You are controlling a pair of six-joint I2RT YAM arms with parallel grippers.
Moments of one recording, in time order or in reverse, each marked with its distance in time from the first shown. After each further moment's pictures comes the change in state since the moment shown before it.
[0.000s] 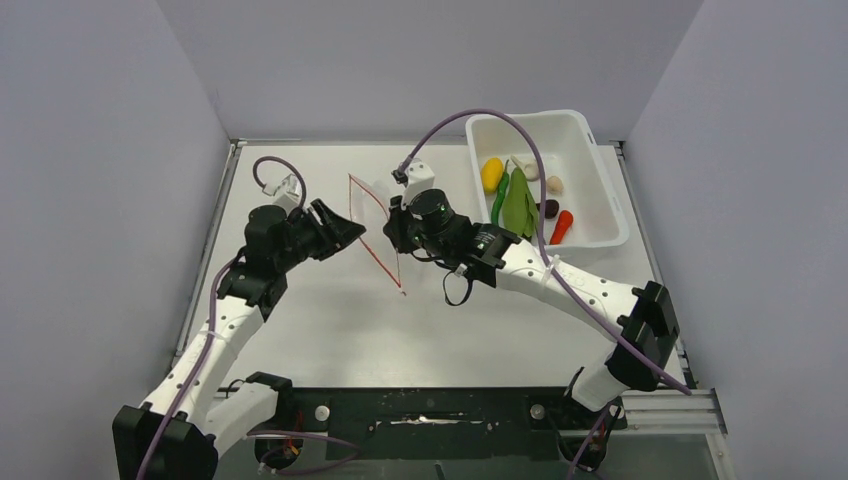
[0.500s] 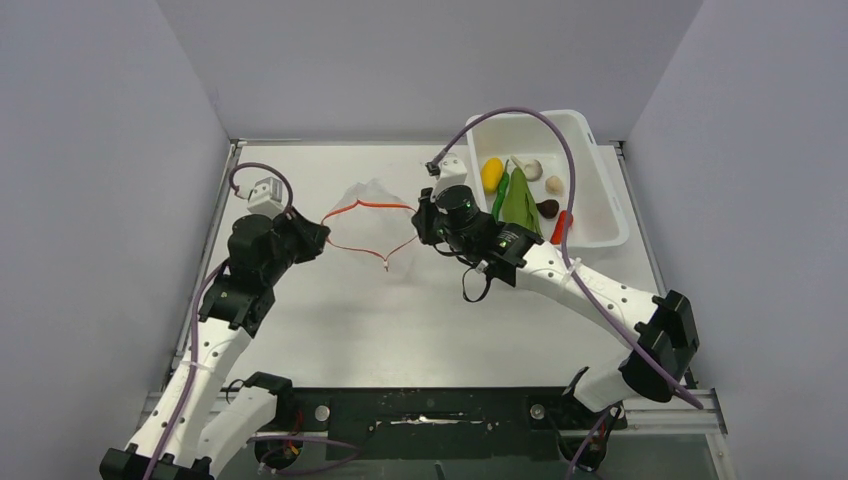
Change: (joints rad) left arm -0.001 -0.137 0.035 -0.192 -0.307 0.220; right arm -0.076 -0.076 -0.091 0.003 0.072 0.023
